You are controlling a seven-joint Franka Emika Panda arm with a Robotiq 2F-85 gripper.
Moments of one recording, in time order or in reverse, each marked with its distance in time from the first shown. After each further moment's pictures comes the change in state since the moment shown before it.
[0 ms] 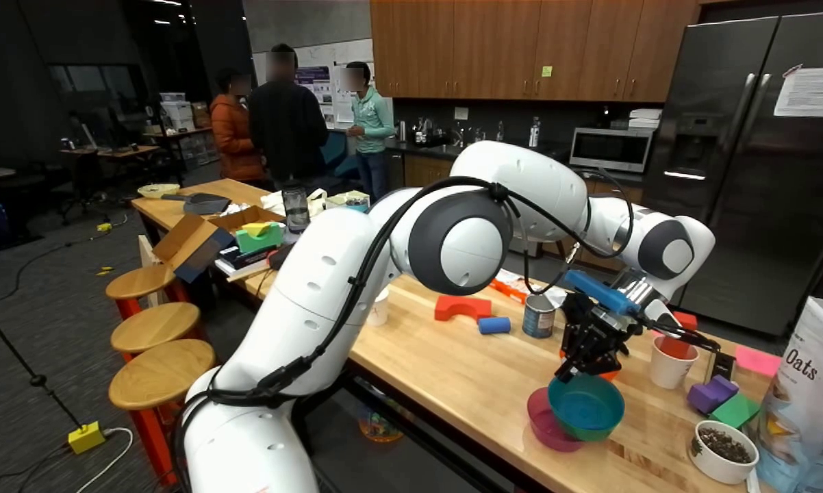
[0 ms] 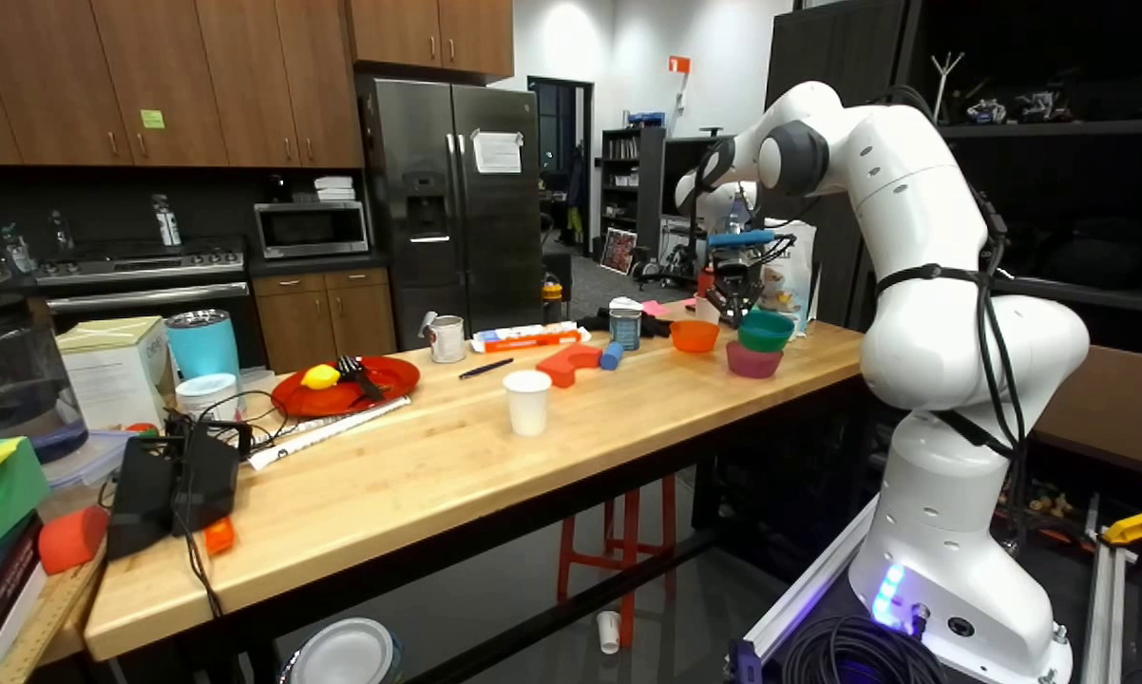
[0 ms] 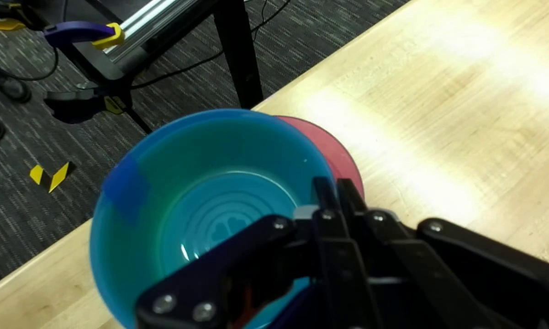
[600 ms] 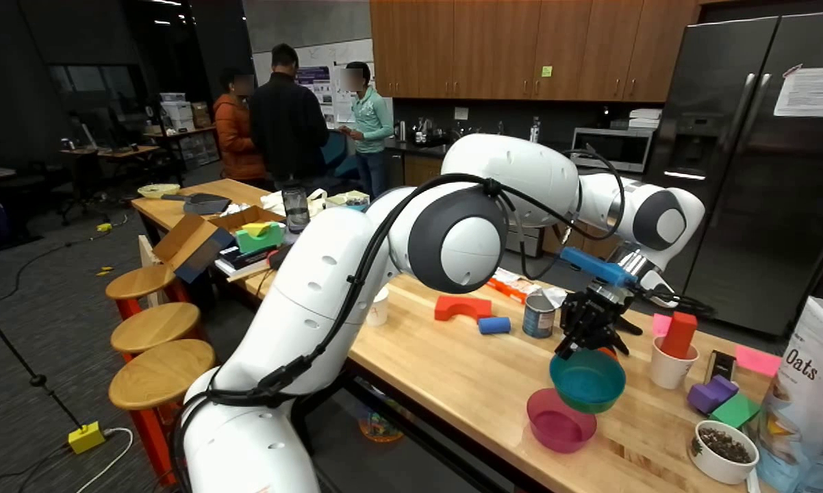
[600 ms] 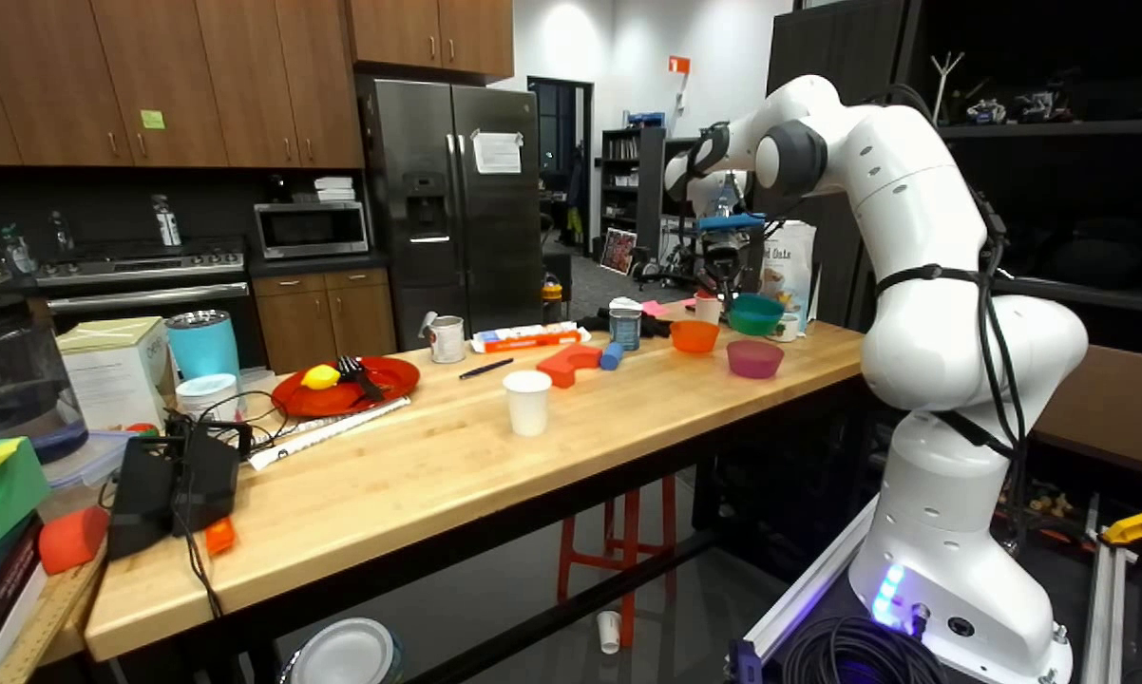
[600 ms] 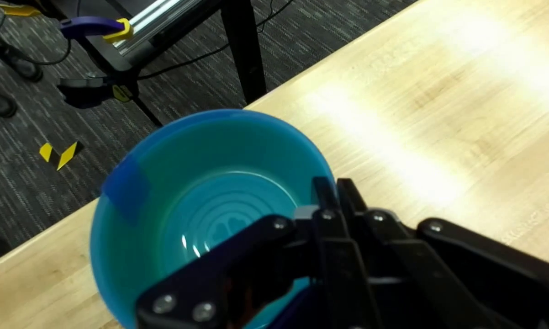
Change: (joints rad) arm 0.016 0.000 0.025 0.105 -0.023 -0.070 -0.002
